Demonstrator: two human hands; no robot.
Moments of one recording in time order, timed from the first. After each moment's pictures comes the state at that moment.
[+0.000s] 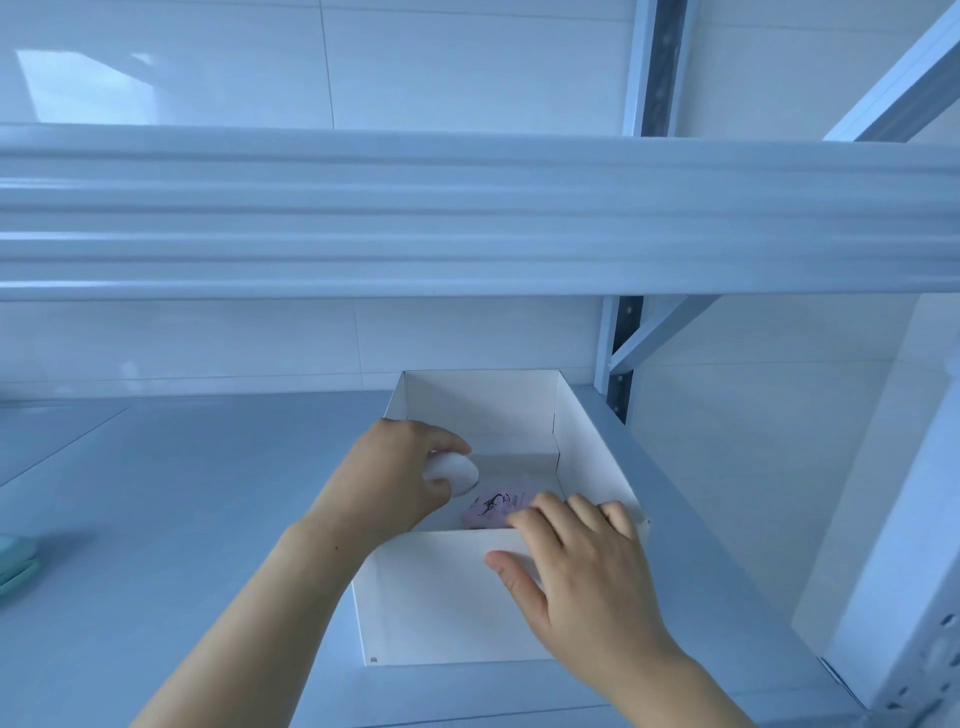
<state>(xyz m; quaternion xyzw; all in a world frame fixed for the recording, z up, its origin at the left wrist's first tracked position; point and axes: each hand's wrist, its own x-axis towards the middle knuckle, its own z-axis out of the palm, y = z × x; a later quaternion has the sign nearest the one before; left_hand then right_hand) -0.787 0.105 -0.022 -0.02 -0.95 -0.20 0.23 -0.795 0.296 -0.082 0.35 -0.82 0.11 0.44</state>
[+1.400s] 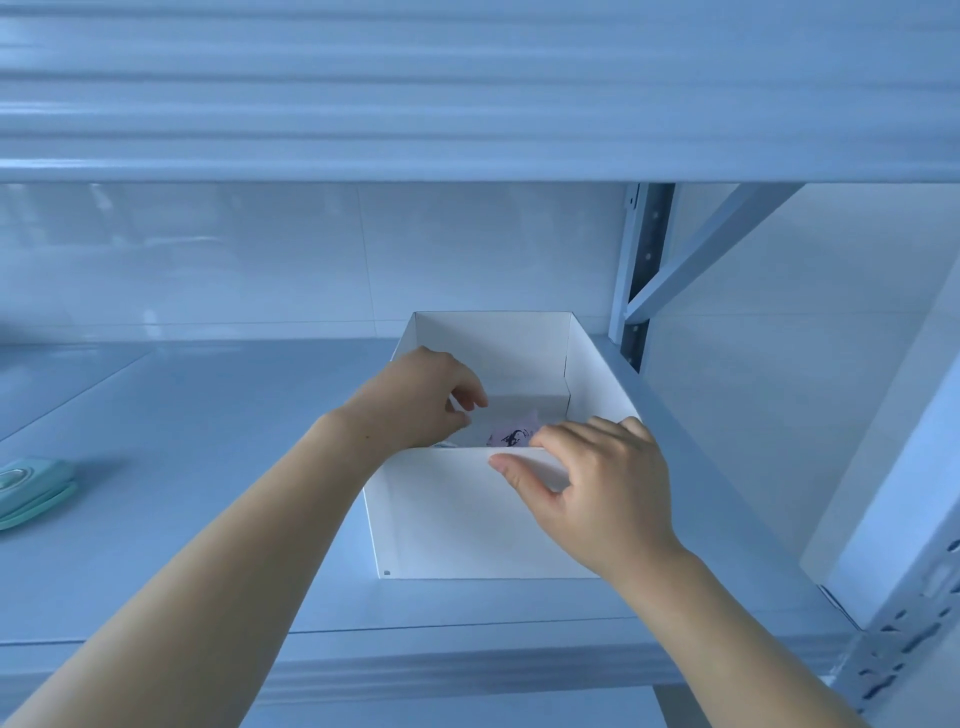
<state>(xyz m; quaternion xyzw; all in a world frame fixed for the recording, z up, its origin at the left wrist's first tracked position) -0.804 0.107 -0.019 -0.06 -0.98 -0.12 0.12 -0.799 0.298 -0.073 0.33 -0.79 0.24 0.45</state>
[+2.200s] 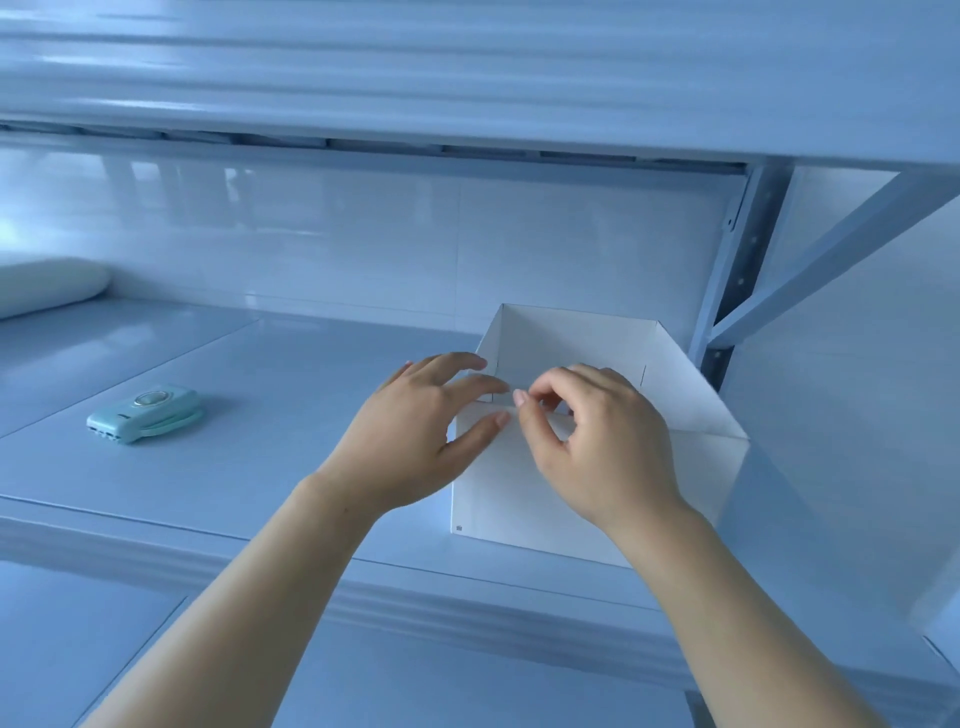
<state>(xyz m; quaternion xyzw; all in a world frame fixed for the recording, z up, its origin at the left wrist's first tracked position) -0.702 0.087 -0.059 -0.03 -0.94 -0.10 0.32 -0.775 0.248 -0.057 0.39 -0.78 0.32 0.36</state>
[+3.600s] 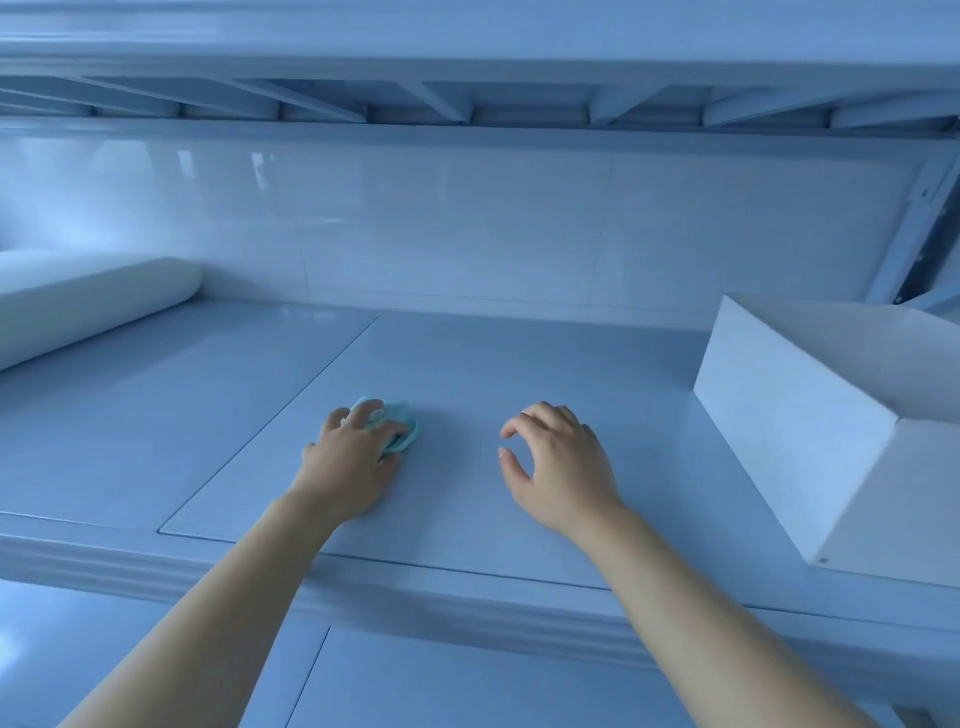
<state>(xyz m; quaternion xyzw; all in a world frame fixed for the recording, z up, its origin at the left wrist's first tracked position) -0.633 -0.276 -0.154 0.19 -0.97 -0.09 0.15 -0.722 -0.060 -0.141 0.41 -0.85 0.24 0.21</state>
